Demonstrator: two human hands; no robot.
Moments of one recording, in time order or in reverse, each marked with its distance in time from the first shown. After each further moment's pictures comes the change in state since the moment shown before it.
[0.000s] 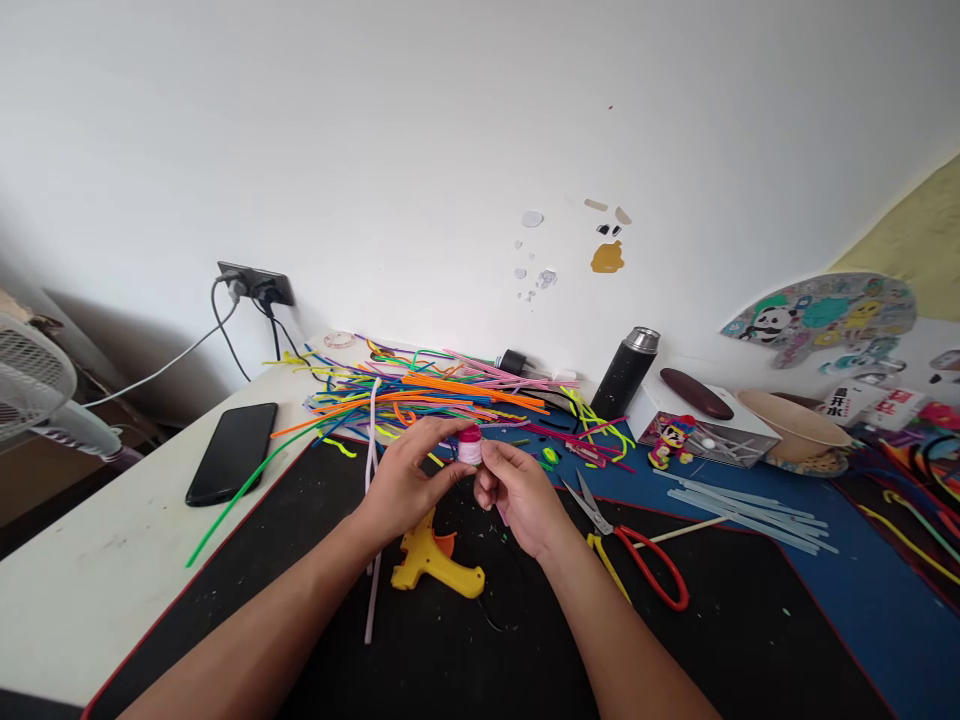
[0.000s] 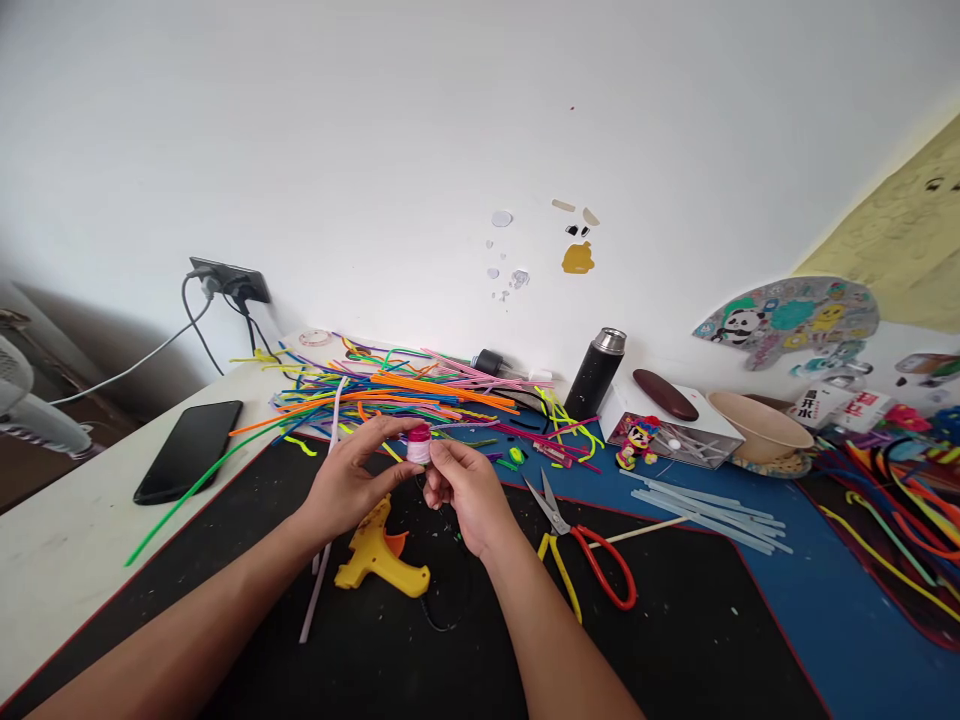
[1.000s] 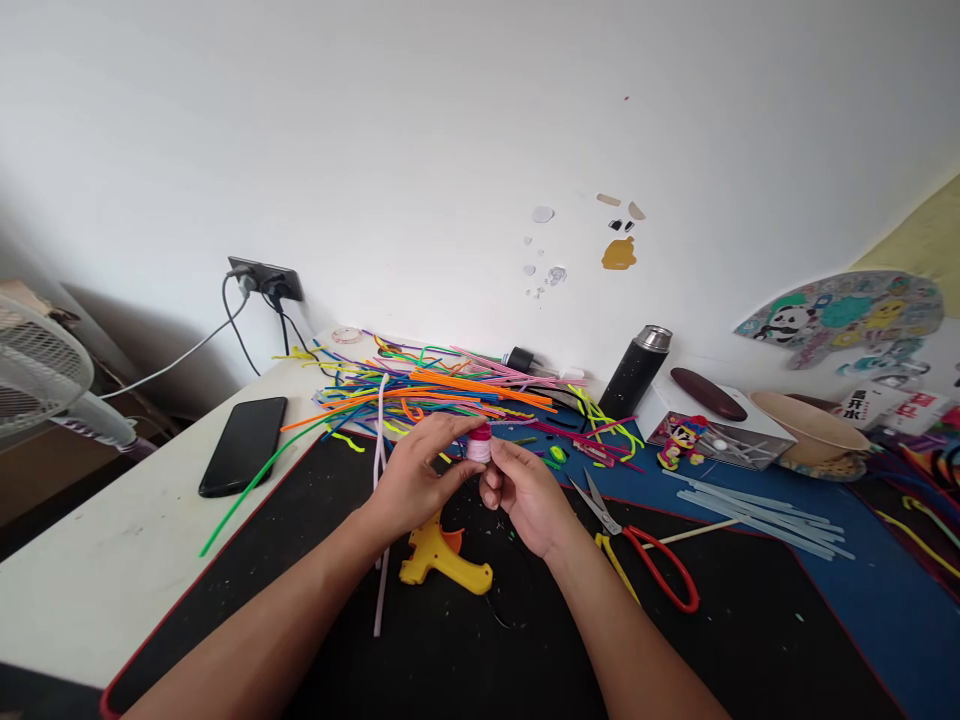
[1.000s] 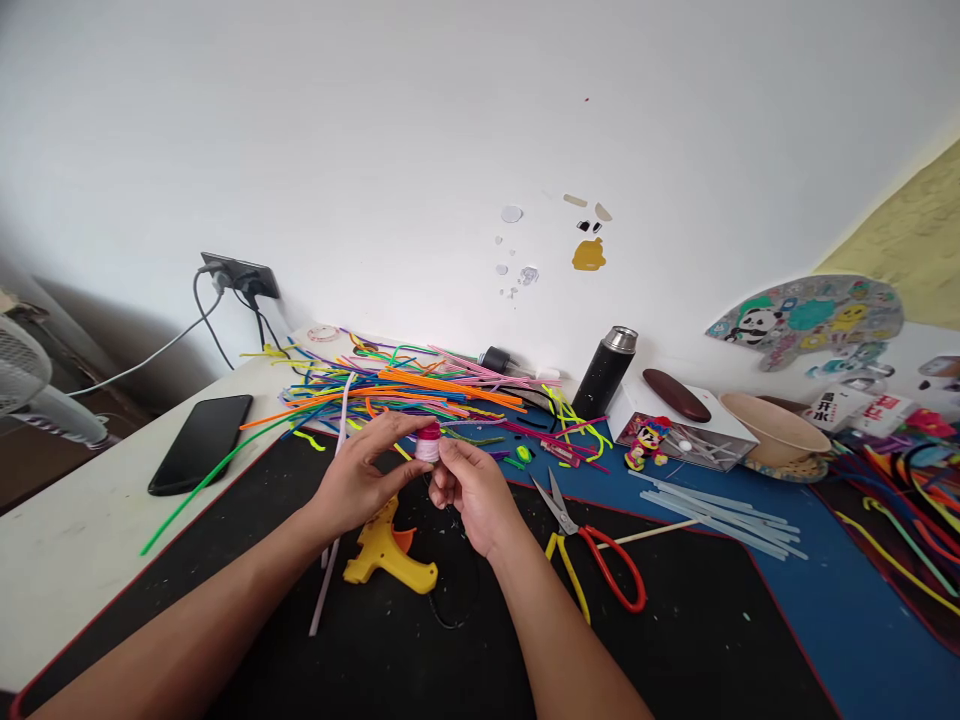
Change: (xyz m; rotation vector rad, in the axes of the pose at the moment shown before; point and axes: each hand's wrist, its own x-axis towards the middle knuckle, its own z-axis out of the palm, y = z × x) left_hand 0.001 -0.002 0.002 -0.032 0.018 0.083; right_hand 0.000 -0.002 0.005 0.075 0.006 0.036
